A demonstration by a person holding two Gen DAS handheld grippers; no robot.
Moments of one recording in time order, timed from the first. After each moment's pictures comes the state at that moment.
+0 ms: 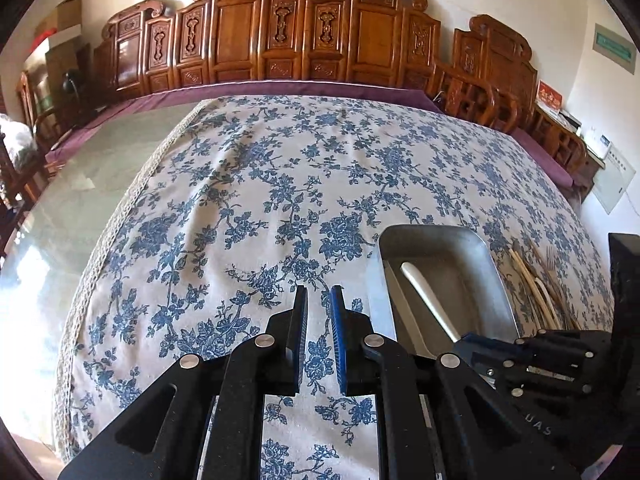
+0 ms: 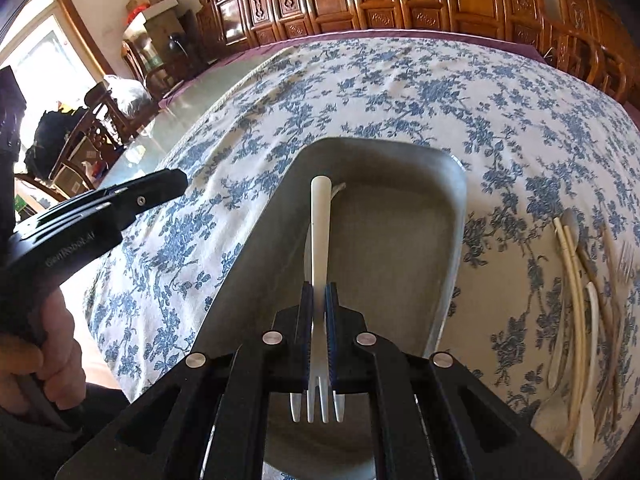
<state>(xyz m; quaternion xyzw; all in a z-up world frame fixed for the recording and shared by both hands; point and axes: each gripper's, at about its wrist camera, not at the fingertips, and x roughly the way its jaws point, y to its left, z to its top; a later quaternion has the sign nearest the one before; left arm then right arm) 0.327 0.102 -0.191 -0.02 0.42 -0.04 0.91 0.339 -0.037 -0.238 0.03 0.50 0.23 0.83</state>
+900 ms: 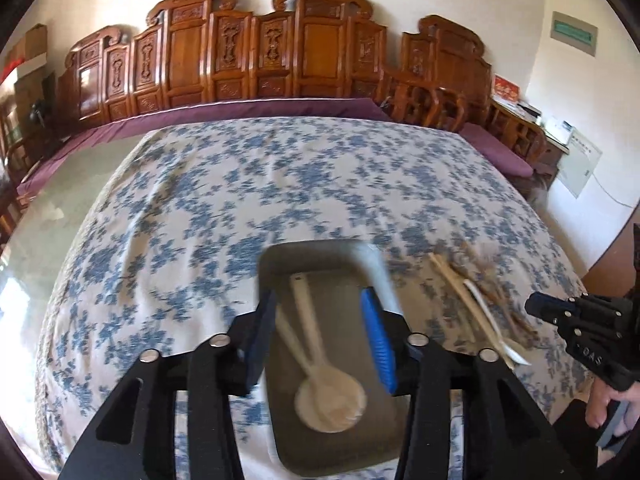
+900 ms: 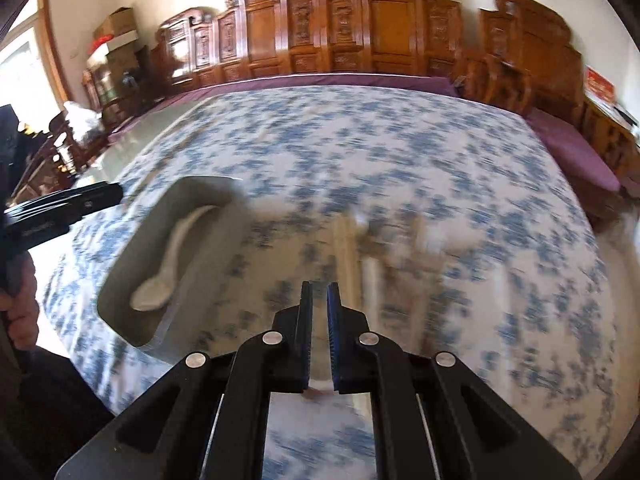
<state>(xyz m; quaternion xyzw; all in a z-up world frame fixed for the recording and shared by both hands) 0.308 0.013 -0.163 0.00 0.40 -0.11 0.91 0.288 -0.214 -0.194 0.00 0.44 0.11 0.89</state>
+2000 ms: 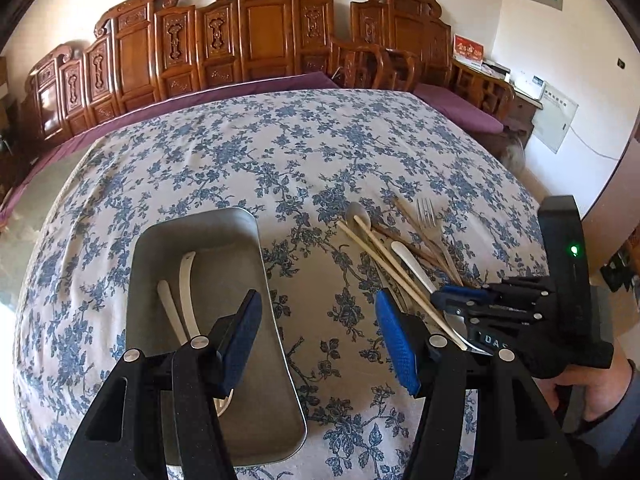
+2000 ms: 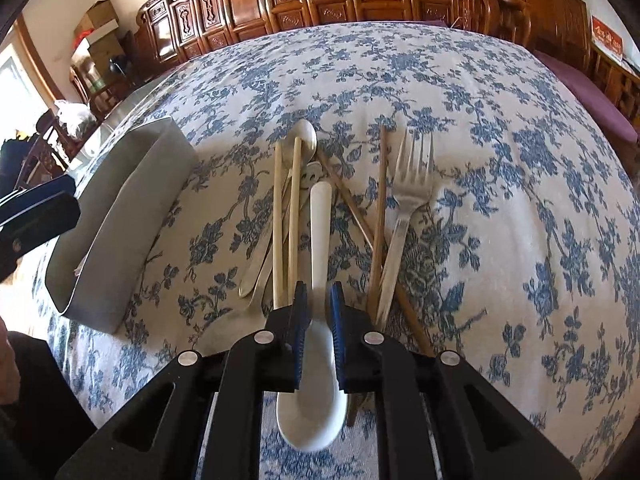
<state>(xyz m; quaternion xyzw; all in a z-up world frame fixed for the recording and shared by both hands) 0.291 -0.086 -0.193 0.05 0.42 -0.15 0.89 0.317 -0.242 -0.277 0.03 0.50 0.13 0.85</state>
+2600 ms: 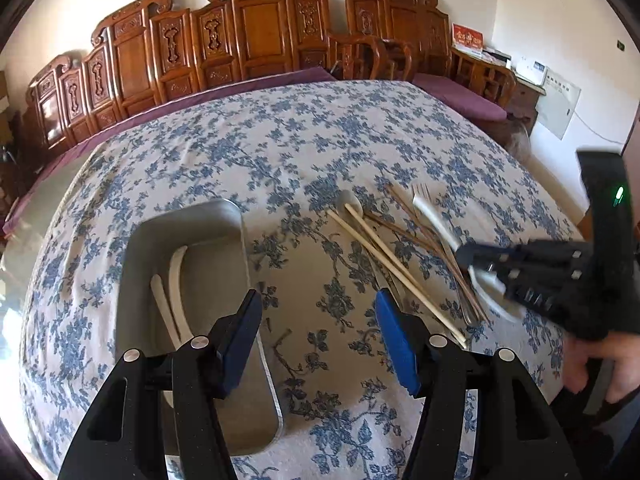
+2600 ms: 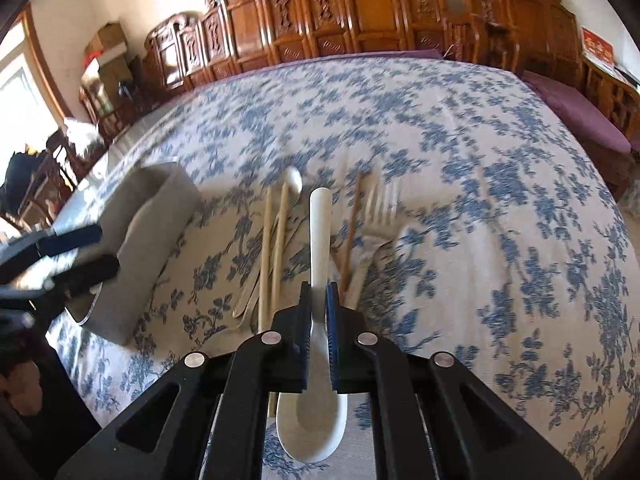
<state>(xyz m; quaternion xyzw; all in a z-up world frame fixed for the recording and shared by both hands) 0.283 -0.107 -0.204 0.08 0.43 -0.14 0.89 0.304 -0.278 -0.245 0.05 0.44 0.14 0.88</state>
